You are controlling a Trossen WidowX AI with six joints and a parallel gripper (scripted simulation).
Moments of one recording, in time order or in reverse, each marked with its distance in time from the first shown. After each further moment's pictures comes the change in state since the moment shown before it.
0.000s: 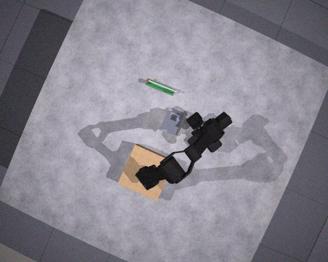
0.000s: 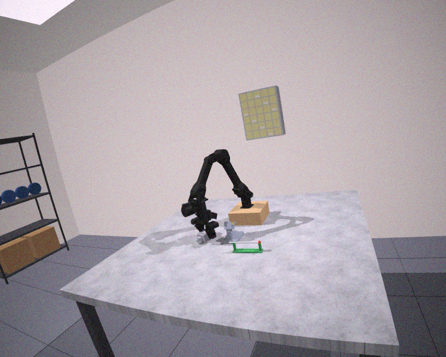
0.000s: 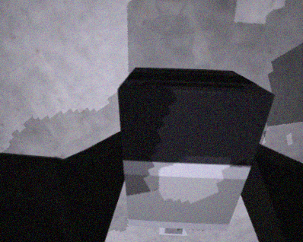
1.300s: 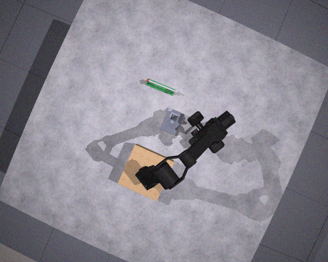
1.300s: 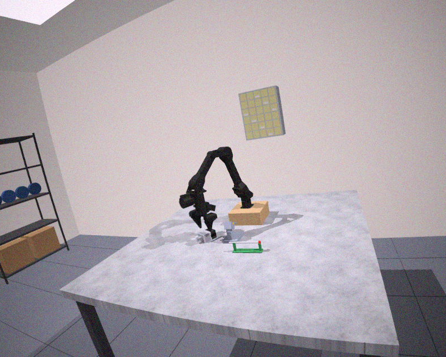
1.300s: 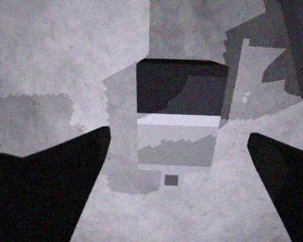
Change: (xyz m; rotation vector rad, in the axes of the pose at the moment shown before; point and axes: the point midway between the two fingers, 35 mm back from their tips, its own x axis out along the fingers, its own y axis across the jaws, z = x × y) arm -0.046 0.000 0.000 0.000 0.000 -0.001
